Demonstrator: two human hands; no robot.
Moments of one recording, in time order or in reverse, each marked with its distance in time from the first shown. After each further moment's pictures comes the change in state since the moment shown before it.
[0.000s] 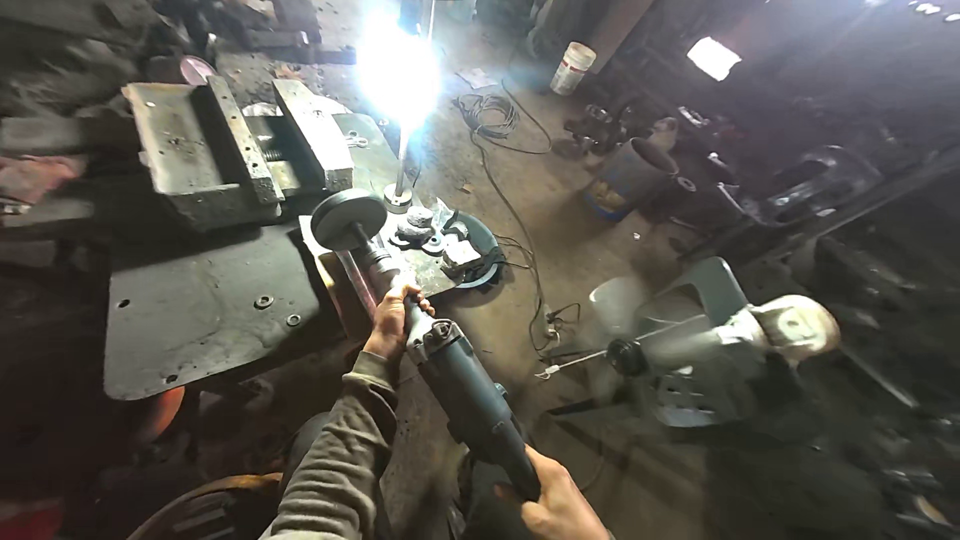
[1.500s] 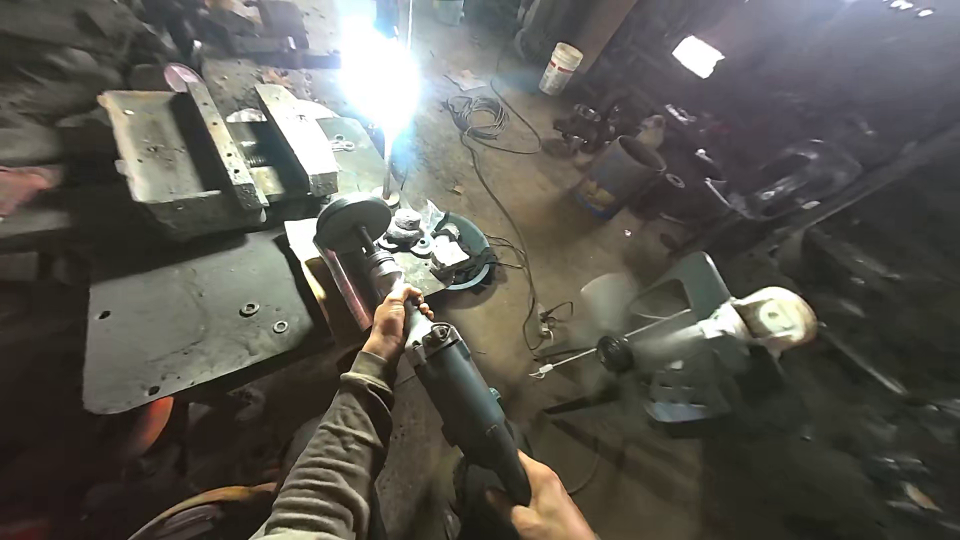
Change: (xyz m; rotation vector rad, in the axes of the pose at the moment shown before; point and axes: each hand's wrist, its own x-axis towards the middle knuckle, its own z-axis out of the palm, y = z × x) left_hand 0.010 -0.013 0.015 0.002 0.010 -0.075; right_hand -0.004 0.008 0.003 0.078 0.003 0.039
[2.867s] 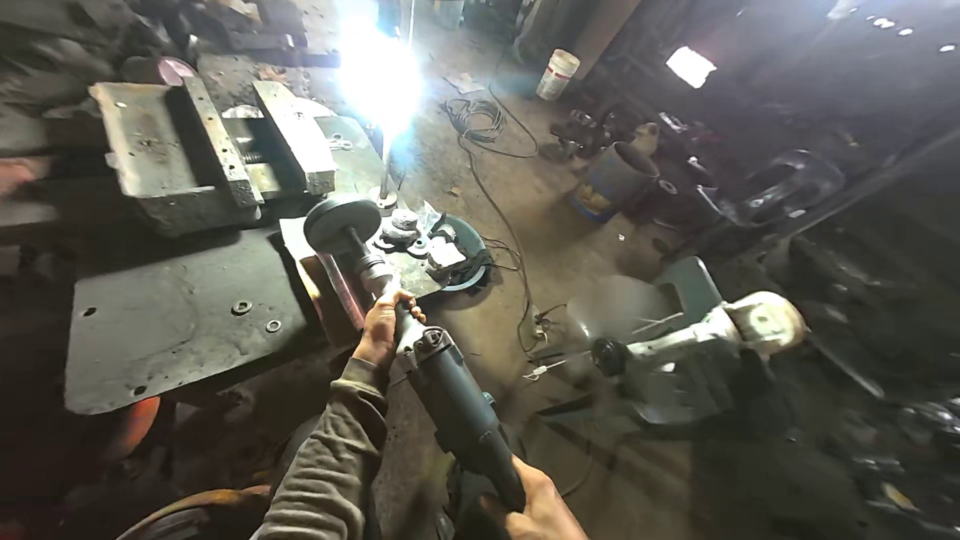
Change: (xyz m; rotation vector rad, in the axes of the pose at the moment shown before) left_hand -0.008 -0.001 -0.007 -0.007 -0.031 0.047; right_hand -0.004 0.001 0.002 -0.016 -0.001 -0.009
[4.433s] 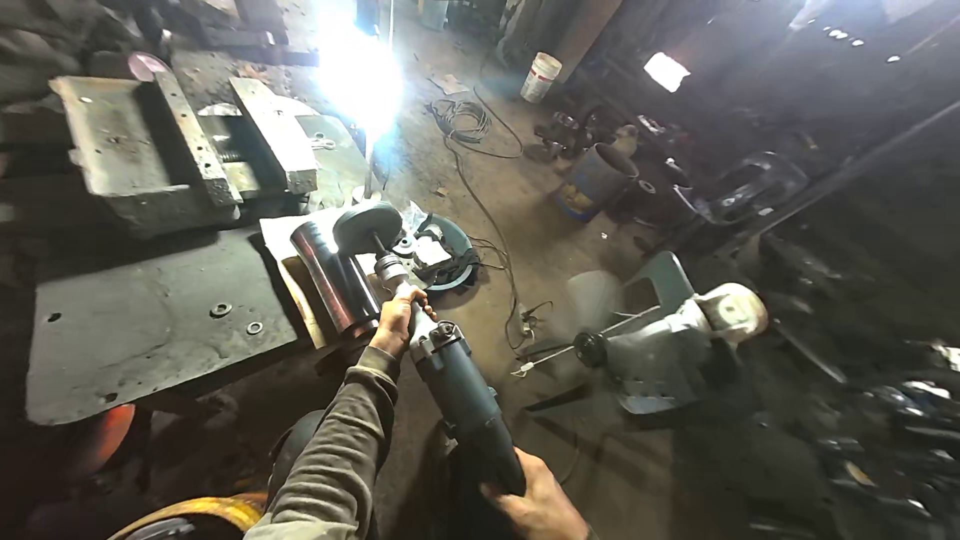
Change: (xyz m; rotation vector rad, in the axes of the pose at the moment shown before) left_hand 0.027 -0.036 0.028 0.038 0.112 -0.111; right_hand 0.001 0.021 -0.011 0.186 0.021 0.032
